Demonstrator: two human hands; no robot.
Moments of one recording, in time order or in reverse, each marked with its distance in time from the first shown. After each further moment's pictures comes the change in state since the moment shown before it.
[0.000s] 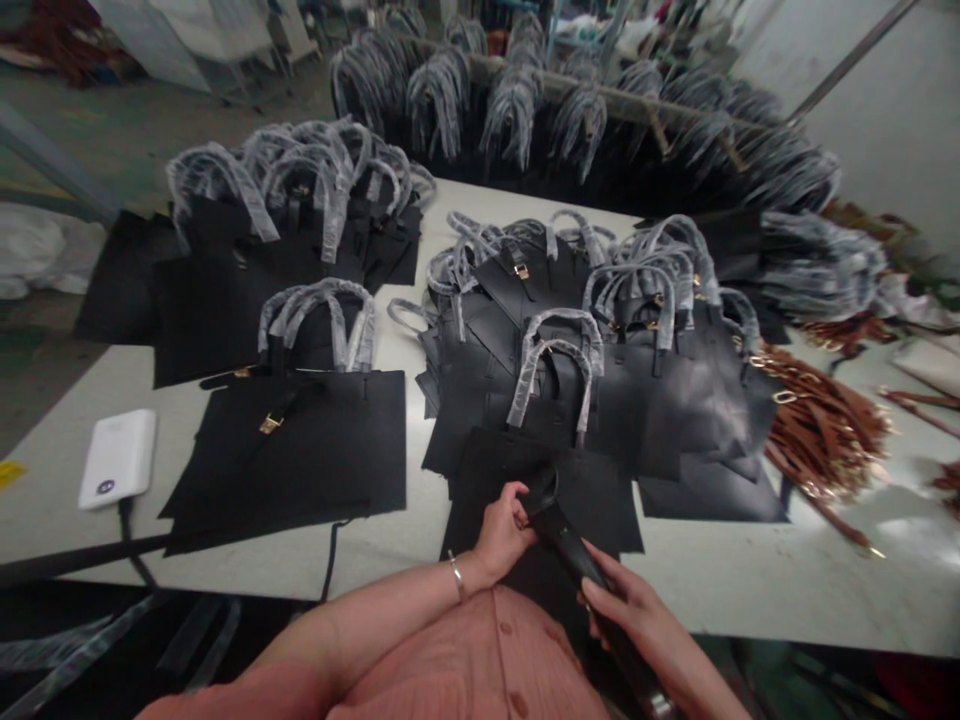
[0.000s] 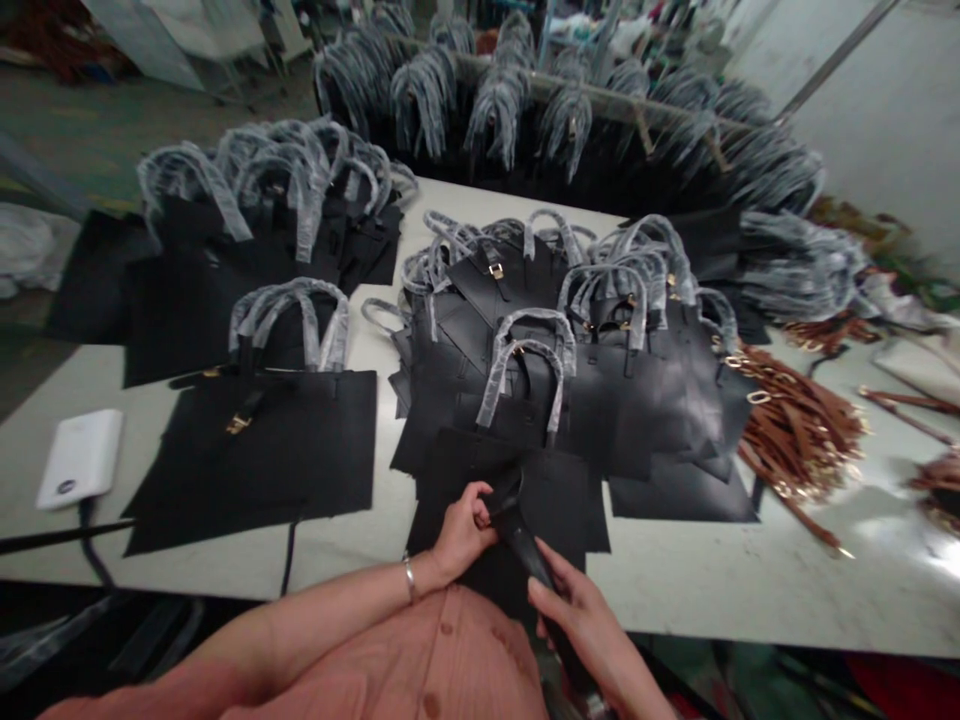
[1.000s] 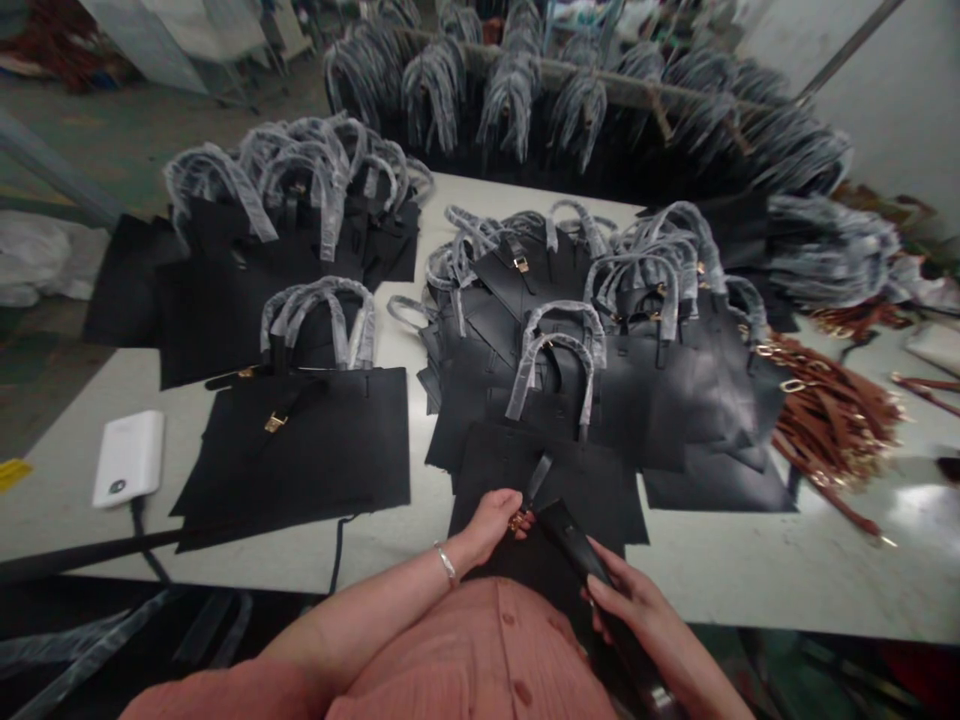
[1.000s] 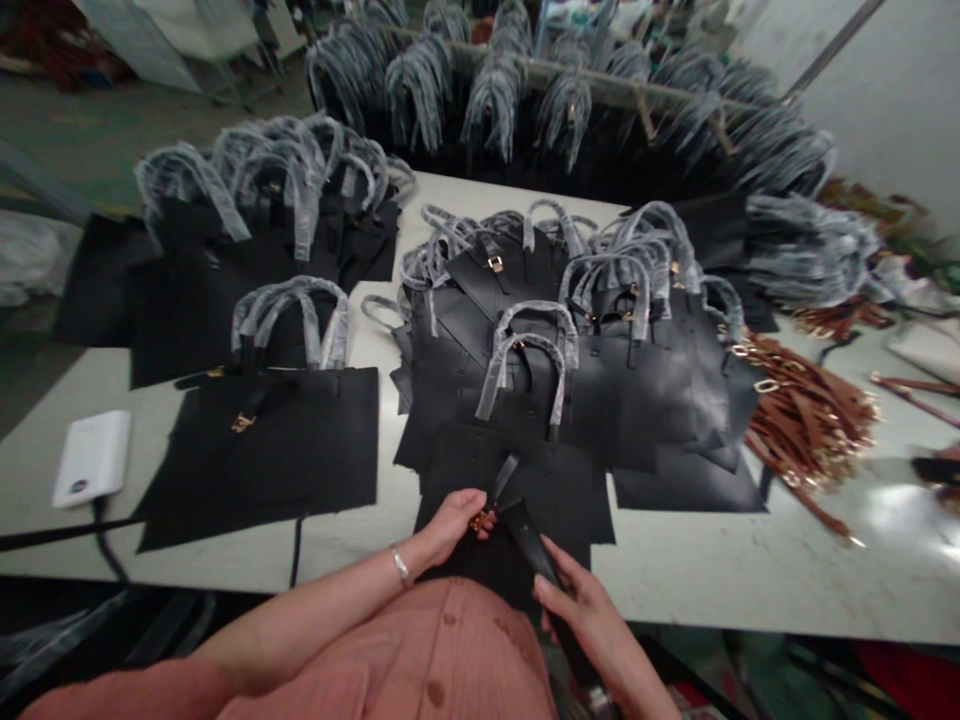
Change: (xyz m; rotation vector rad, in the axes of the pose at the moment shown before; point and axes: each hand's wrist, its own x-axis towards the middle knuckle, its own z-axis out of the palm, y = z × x) left_hand 0.010 -0.008 -0.016 -0.488 -0.166 -0.390; right_hand -0.004 0.013 -0.009 0.026 -0.033 0.007
